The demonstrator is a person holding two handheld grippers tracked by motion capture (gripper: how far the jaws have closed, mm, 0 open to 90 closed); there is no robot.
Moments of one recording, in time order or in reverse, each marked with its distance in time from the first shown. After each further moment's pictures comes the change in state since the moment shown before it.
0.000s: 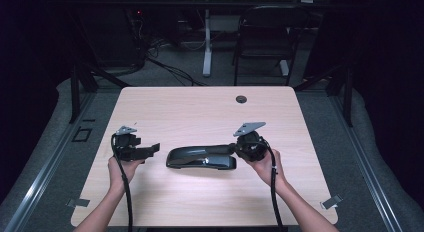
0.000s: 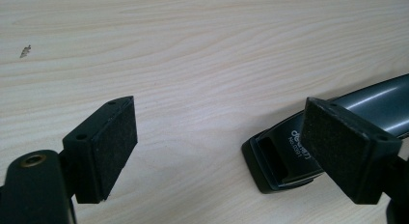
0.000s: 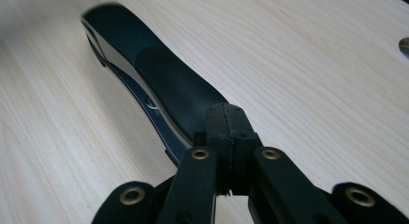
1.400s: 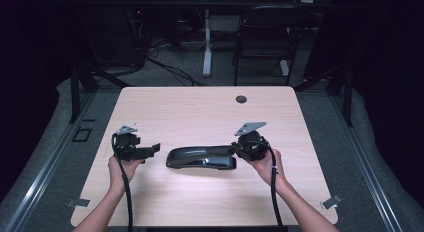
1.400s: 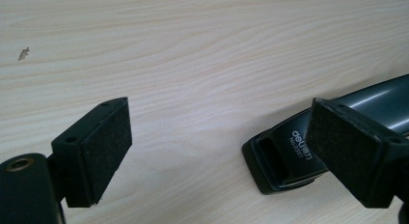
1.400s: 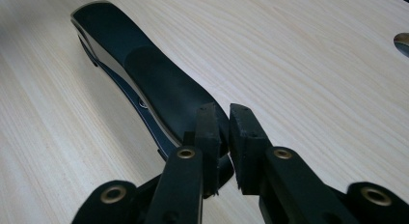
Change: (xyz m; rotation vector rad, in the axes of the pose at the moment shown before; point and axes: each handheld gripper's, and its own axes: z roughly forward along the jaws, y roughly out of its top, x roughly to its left) left arm 0.001 0.001 0.001 0.009 -0.005 0.009; right arm -0.005 -0.003 0.003 -0.002 -0.008 0.012
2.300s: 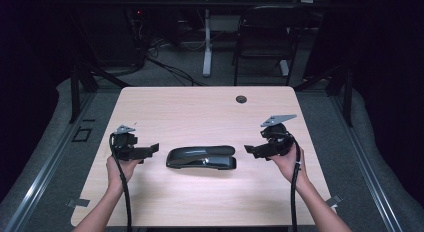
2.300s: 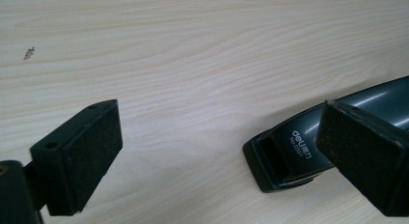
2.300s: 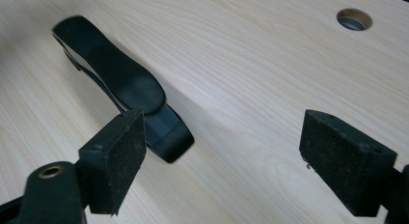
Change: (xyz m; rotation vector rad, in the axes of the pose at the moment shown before) left arm 0.003 0.000 -0.004 -0.006 -0.005 -0.012; right arm -0.046 -0.017 -0.045 -0.018 -0.001 0.118
